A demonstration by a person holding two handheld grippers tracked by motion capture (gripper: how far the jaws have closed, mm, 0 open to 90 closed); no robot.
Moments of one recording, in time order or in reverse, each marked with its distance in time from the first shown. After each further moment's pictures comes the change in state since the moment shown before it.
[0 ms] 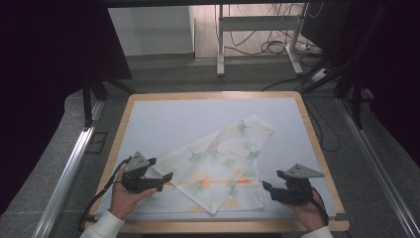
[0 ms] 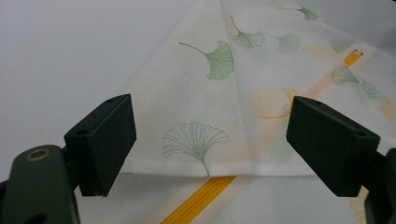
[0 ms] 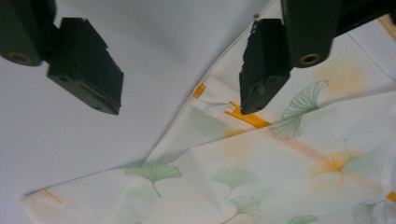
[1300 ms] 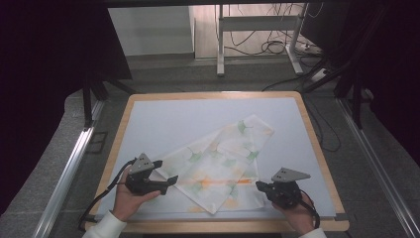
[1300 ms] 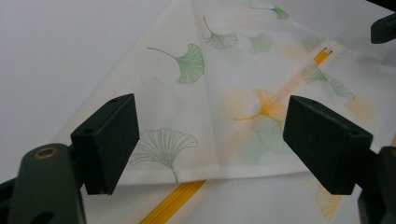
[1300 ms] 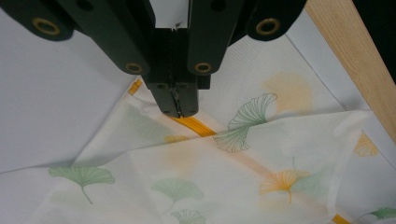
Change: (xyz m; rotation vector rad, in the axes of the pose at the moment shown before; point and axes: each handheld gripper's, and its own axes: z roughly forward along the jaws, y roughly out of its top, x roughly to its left) left arm -0.015 0.006 0.002 0.013 -0.060 0.030; right arm 0.024 0.002 0.013 0.055 0.129 -0.069
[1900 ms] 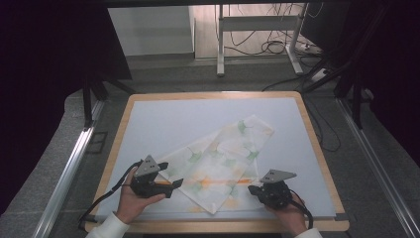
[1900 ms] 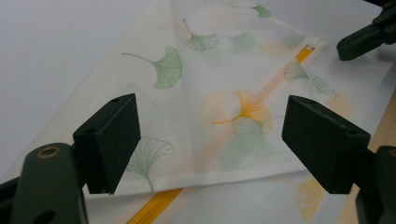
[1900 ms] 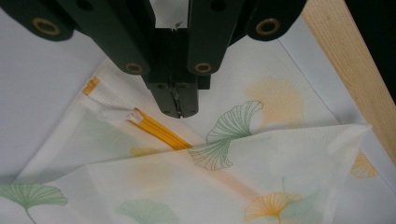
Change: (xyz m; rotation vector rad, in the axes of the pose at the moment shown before) left arm -0.016 0.004 0.004 0.002 -0.034 0.035; right arm 0.012 0.001 0.022 0.083 0.037 -0.022
